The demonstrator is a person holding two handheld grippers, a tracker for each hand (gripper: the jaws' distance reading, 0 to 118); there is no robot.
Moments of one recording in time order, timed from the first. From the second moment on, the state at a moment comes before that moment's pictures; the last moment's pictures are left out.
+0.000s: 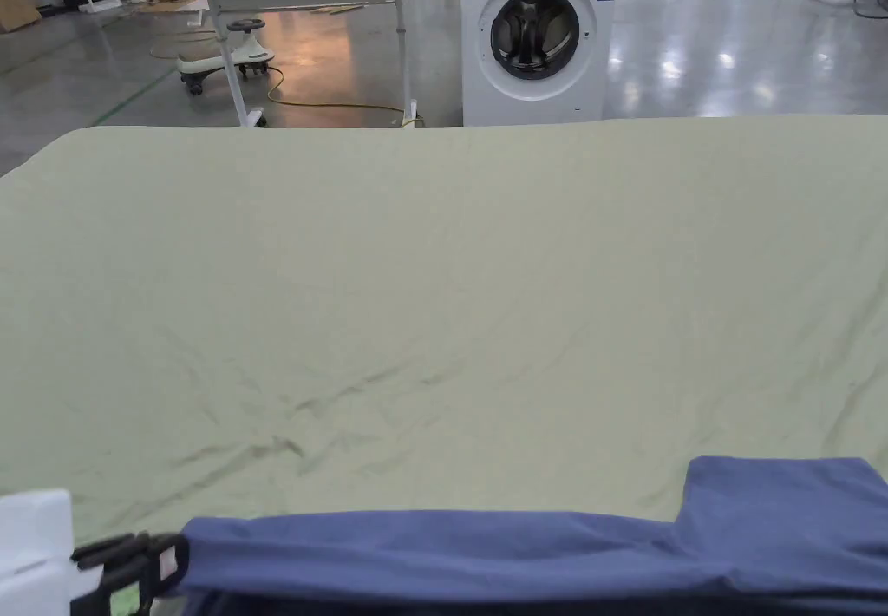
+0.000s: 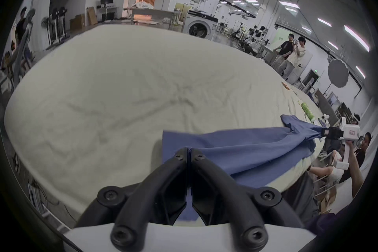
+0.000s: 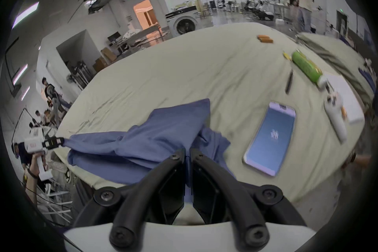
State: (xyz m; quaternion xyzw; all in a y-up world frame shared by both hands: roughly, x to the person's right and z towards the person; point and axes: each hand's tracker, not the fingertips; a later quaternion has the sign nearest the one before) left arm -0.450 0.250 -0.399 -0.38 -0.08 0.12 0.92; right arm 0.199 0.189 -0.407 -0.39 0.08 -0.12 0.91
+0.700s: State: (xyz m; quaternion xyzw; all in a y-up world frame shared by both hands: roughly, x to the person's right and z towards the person) left arm -0.391 0.255 -0.303 -0.21 -0.02 -0.01 0.98; right arm 0.181 0.194 -0.359 -0.31 0.04 -0.11 0.94
